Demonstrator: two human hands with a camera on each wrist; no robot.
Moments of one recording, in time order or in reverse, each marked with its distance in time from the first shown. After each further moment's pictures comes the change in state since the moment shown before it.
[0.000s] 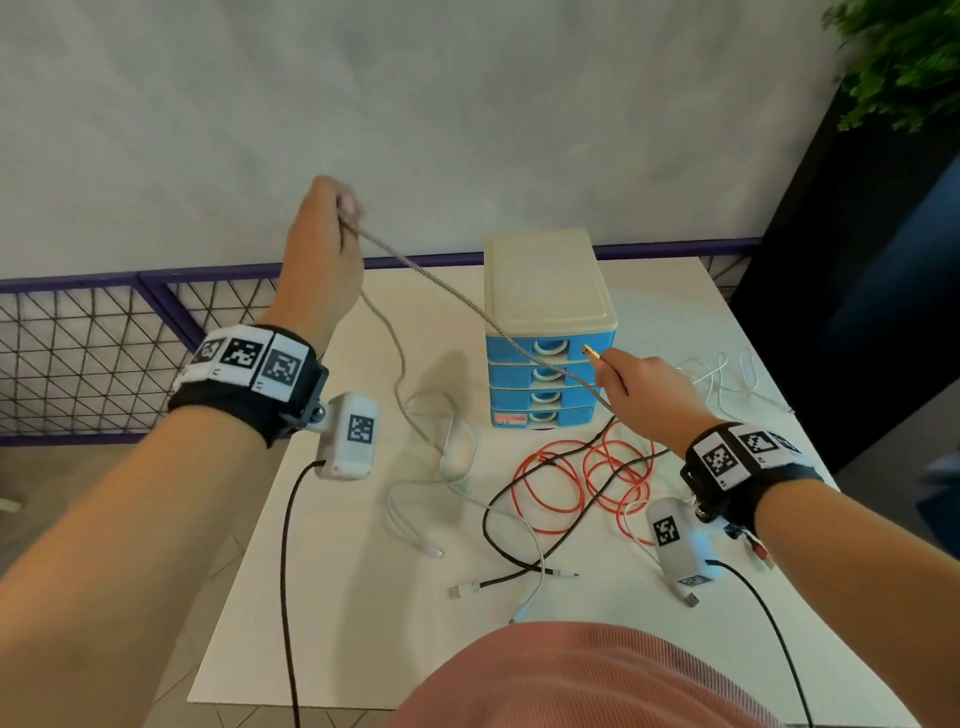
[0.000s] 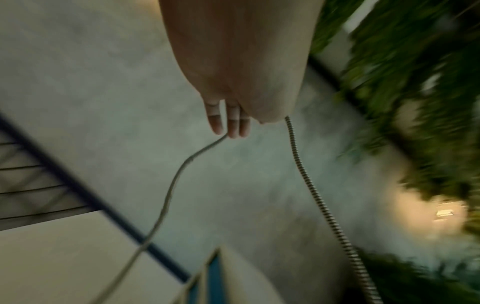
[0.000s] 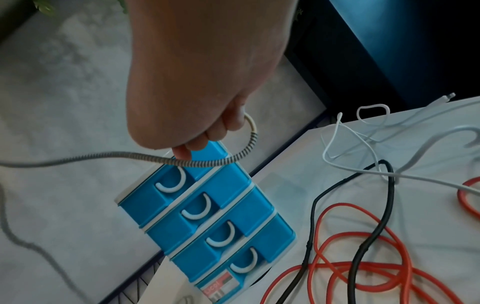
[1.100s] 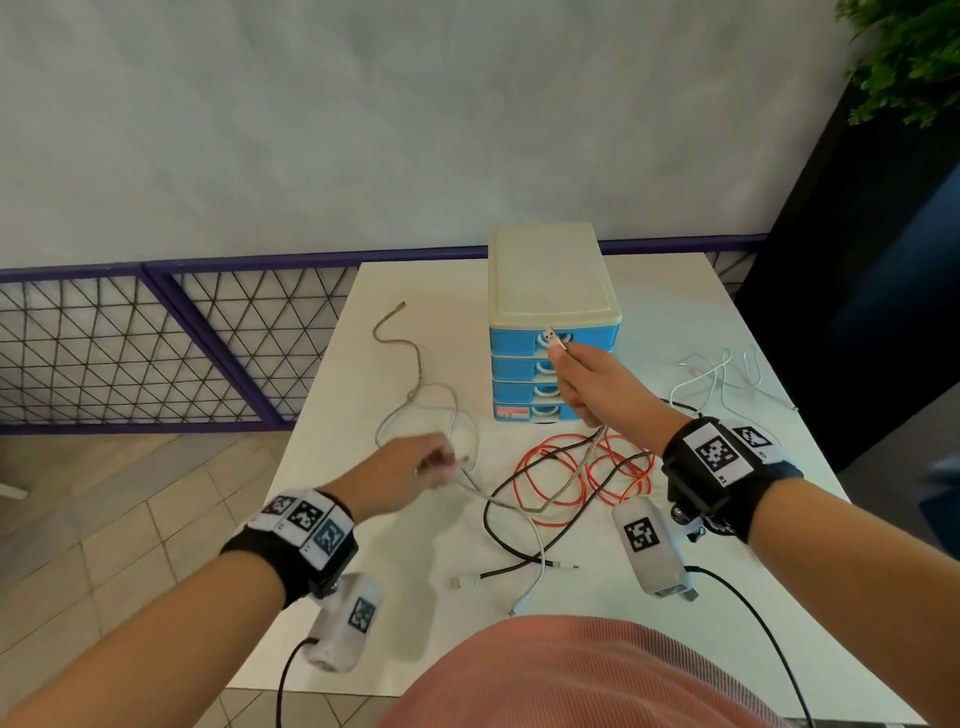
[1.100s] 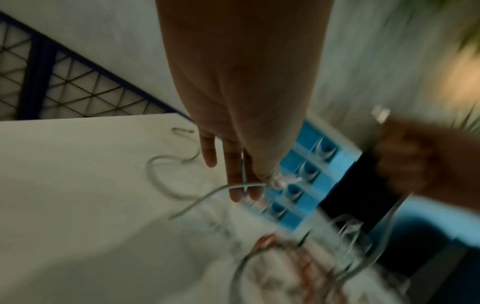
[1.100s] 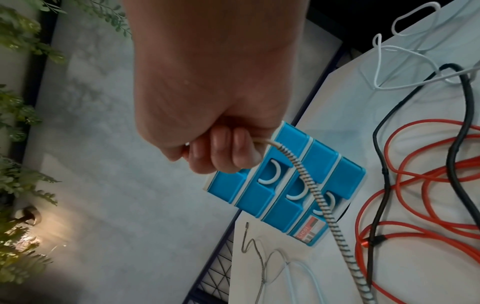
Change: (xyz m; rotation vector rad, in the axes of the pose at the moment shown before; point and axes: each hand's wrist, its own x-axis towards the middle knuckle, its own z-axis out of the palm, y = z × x) left_hand -0.171 -0.048 0.059 -0.036 -0.900 -0.226; right_hand -0.002 -0.064 -0.008 0.854 -0.243 0.192
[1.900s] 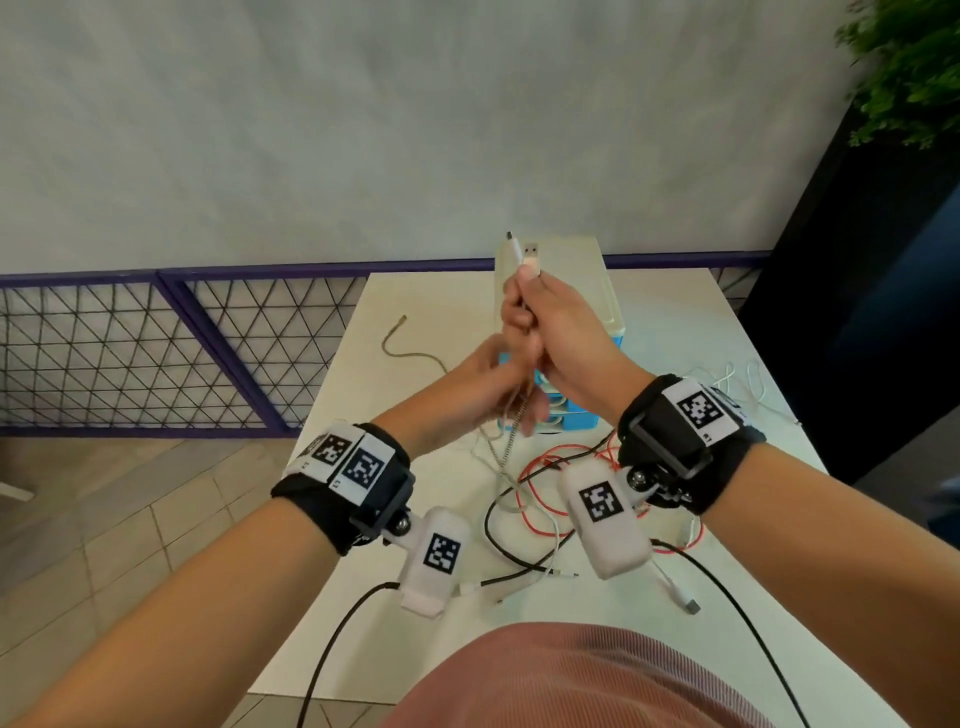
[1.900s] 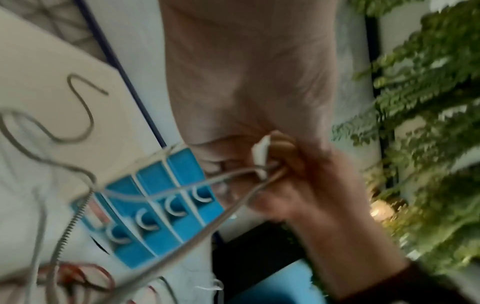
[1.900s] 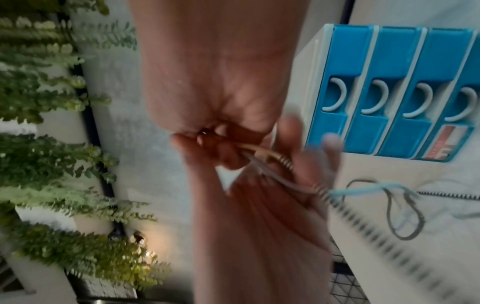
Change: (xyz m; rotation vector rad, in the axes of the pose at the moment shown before) left_hand 0.025 0.130 -0.037 -0.760 -0.083 0.175; right_hand 0.015 -0.079 0.028 0.552 0.039 -0.188
